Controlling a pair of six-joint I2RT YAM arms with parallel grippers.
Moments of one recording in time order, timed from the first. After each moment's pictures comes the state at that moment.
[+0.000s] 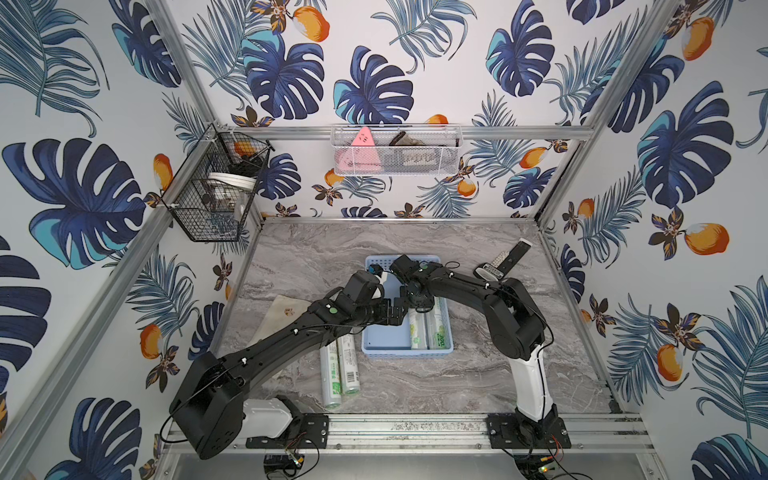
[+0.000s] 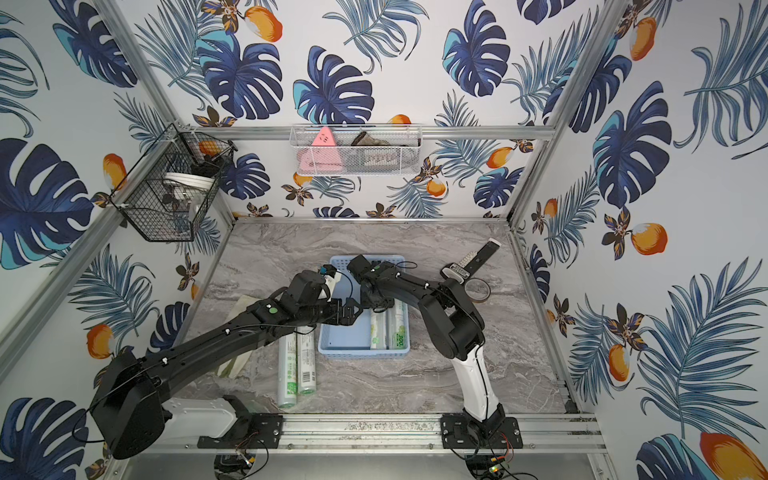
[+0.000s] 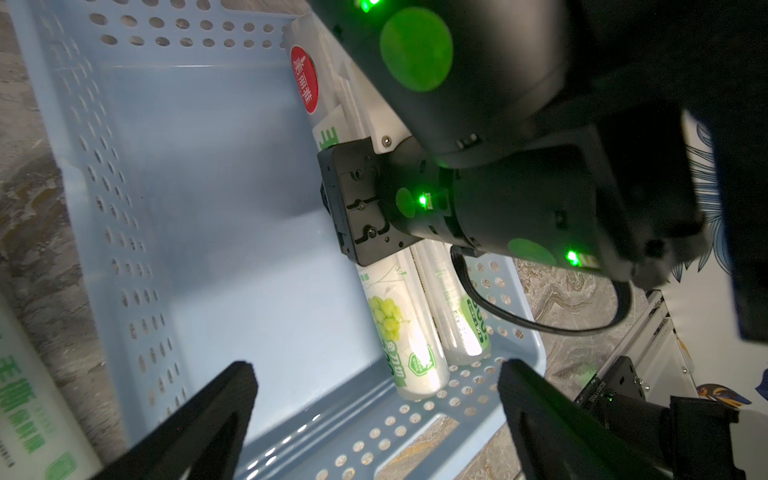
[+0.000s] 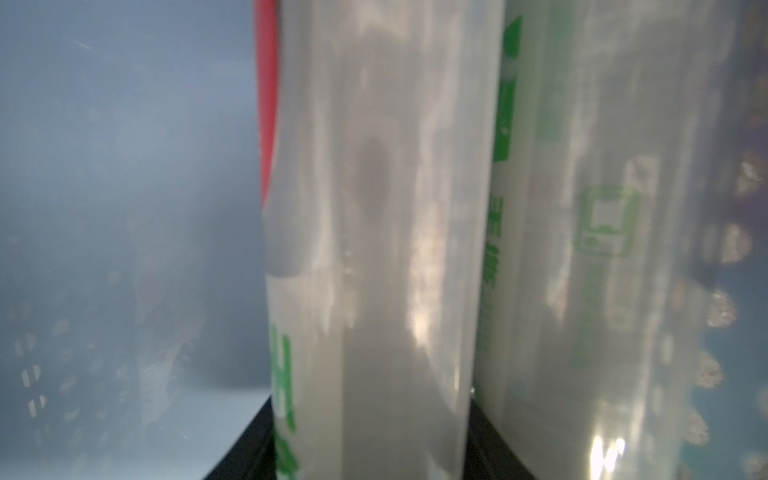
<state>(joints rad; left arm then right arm) -0.63 1.31 0.90 -0.33 0.13 -0.55 0.72 2.12 1.58 -0.77 0.25 0.64</state>
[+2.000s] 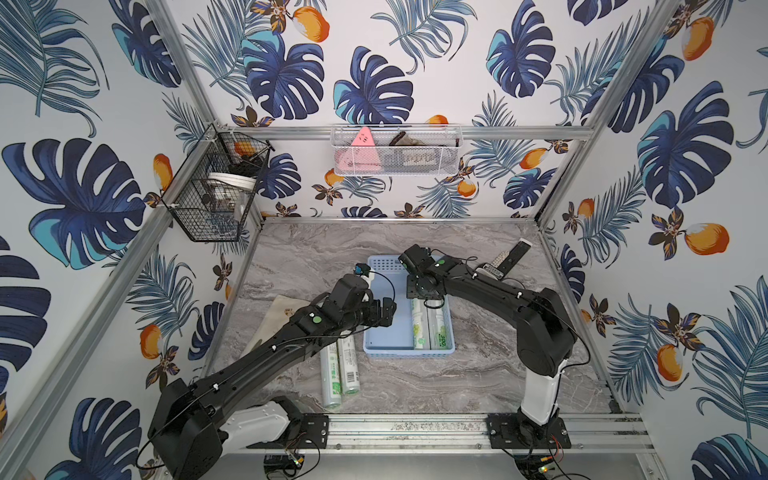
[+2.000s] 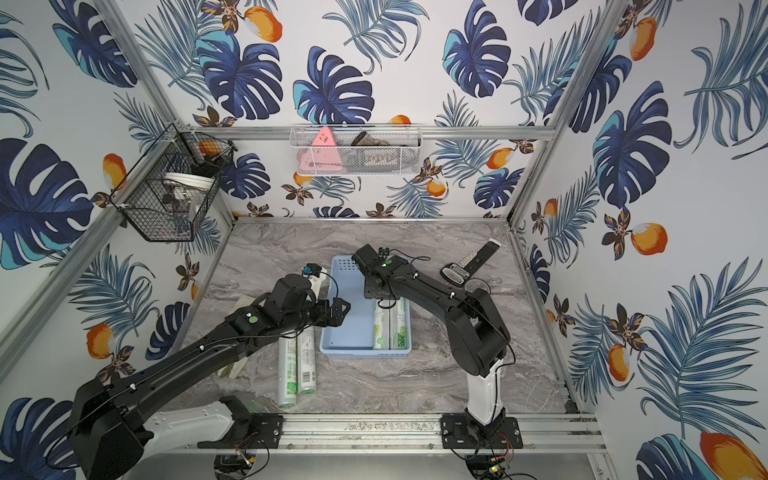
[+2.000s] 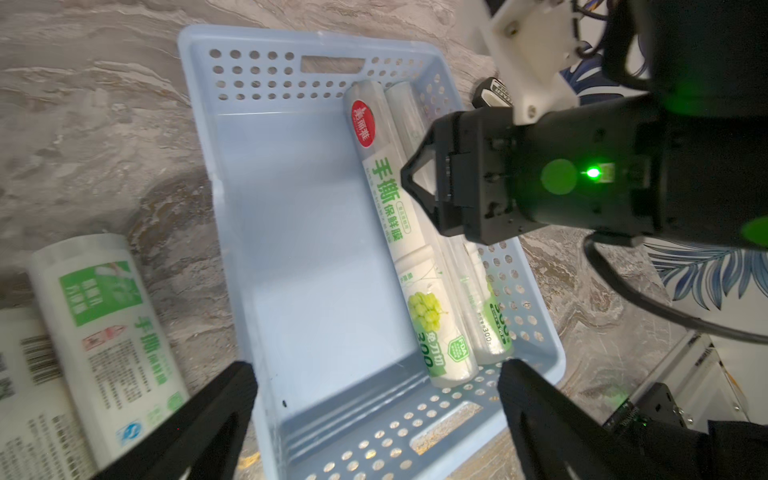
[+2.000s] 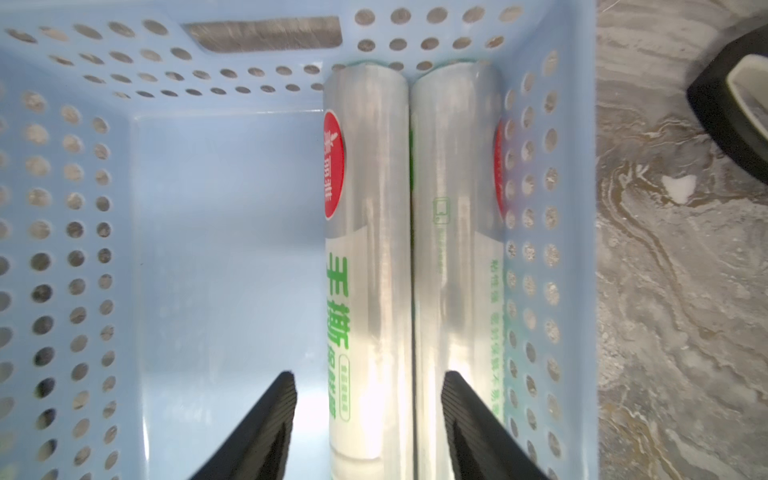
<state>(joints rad) -0.63 1.14 0.86 -0.42 -0.02 -0.52 0.73 1.88 1.51 -0.79 0.30 0.68</state>
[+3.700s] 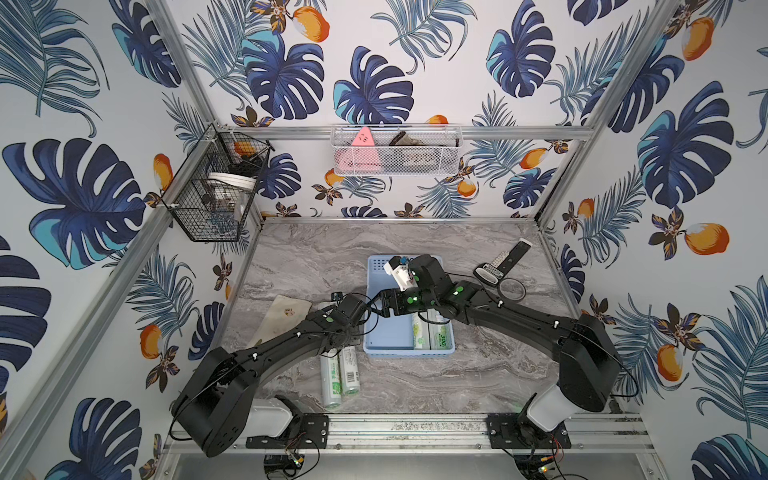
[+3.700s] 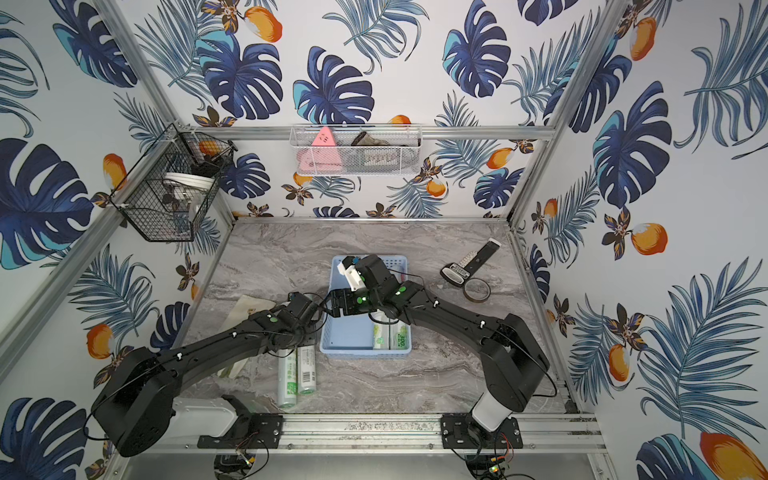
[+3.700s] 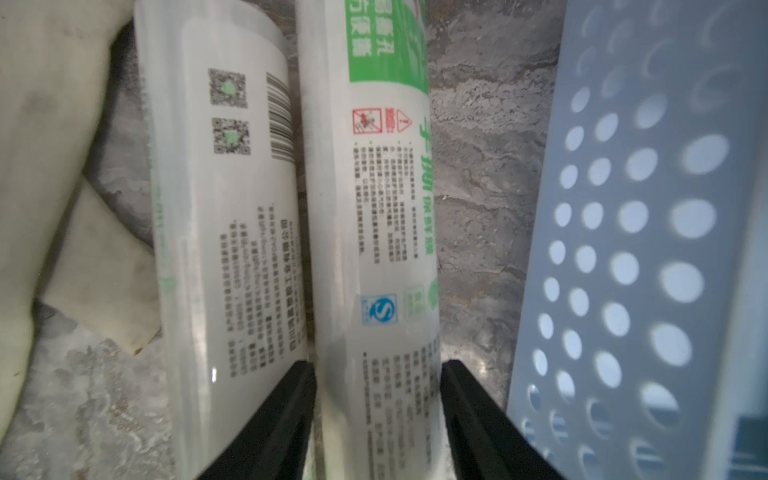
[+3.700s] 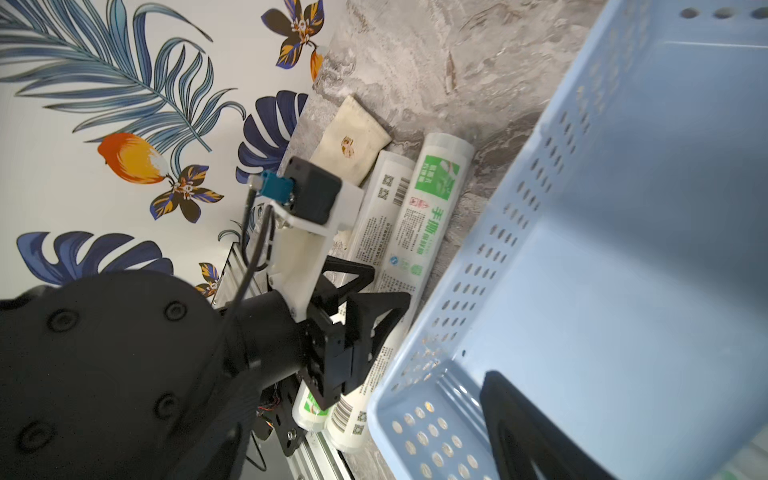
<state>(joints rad) -0.54 1.33 0.71 -0.59 -0.24 -0.73 0.84 1.65 1.23 -0.26 -0.40 0.58</state>
